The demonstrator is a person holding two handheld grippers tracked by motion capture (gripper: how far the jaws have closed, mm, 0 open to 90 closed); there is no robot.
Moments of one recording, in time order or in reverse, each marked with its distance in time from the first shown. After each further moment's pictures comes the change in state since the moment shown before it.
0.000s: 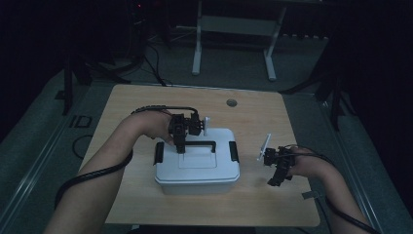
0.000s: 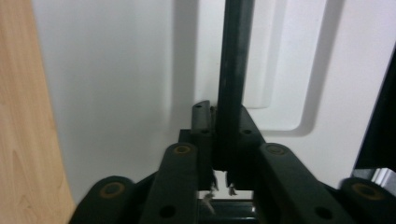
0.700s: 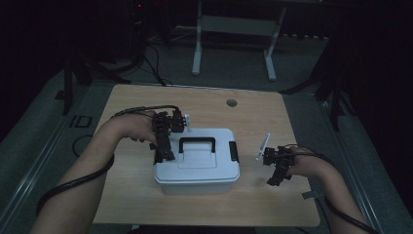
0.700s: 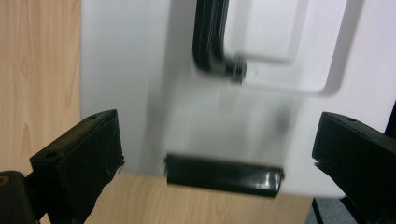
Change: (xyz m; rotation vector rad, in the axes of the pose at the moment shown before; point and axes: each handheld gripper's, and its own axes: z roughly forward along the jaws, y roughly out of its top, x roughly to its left) left arm -0.002 -0.052 -0.001 -0.111 0.037 -0.090; right arm 0.000 0.002 -0.001 -0.006 -0.003 -0.004
